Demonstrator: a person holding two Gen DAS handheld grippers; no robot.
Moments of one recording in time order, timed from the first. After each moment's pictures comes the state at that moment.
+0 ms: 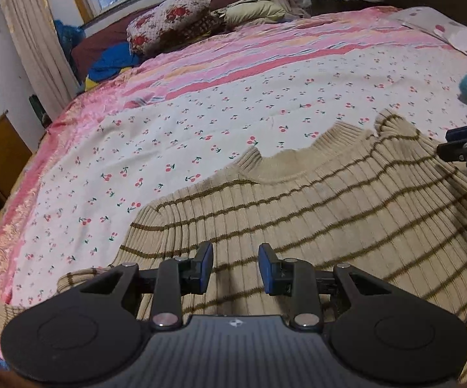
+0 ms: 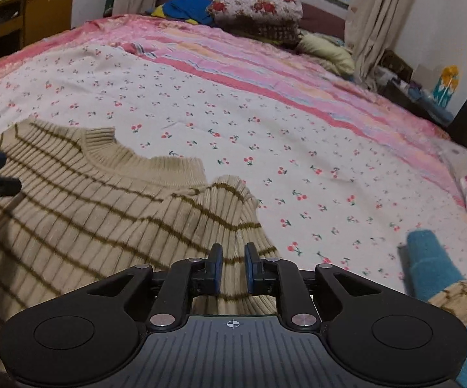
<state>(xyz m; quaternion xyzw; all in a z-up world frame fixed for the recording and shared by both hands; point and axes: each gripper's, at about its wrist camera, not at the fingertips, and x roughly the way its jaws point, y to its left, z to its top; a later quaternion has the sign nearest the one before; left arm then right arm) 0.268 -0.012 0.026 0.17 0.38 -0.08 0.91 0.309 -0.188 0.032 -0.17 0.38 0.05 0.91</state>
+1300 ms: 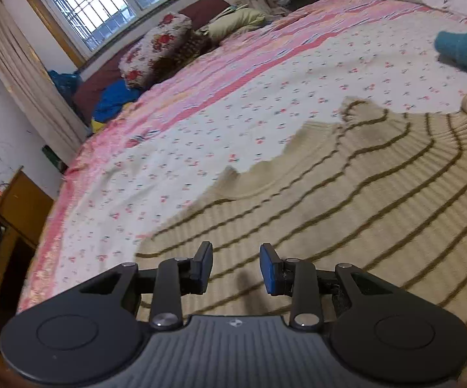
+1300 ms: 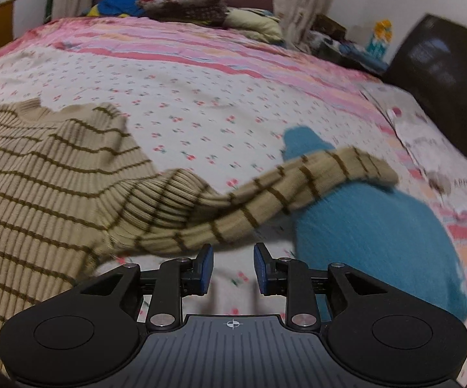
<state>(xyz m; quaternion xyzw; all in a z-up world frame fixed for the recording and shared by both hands) 0.248 -0.064 0.026 0.27 0.35 -0.07 0.90 0.224 -0.326 0.037 -0.09 0.41 -0.06 0.91</state>
